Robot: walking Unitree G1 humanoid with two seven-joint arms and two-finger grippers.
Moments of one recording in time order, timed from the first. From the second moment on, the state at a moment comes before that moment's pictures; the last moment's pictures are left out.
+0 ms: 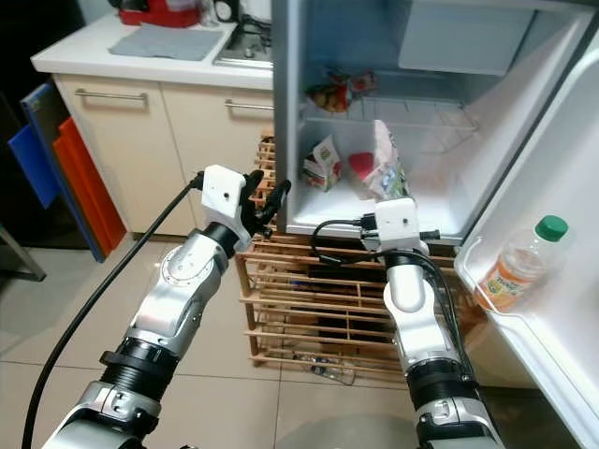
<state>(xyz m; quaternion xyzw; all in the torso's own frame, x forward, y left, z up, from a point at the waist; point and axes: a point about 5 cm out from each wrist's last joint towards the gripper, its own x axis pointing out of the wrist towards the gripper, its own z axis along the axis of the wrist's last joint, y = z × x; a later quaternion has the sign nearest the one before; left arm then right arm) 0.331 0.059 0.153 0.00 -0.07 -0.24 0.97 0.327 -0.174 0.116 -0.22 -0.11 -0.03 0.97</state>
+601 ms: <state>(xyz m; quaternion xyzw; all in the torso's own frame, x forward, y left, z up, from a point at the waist) 0.331 0.062 0.156 0.02 -0.09 -0.25 0.96 0.336 -0.172 0.113 0.08 -0.04 -0.09 0.99</state>
